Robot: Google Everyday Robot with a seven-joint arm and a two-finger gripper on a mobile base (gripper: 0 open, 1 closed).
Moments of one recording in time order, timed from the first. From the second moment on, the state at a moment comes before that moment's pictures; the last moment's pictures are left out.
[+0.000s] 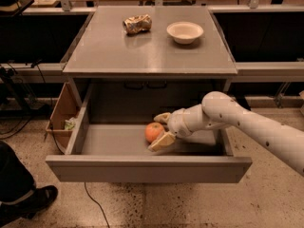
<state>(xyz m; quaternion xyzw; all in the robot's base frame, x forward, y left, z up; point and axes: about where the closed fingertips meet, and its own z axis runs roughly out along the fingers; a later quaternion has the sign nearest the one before) 0.611 -0.017 0.624 -0.57 0.69 0.27 0.35</state>
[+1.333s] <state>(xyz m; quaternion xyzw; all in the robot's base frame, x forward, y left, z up) 0.574 -0.090 0.748 -0.51 0.75 0.26 0.33</state>
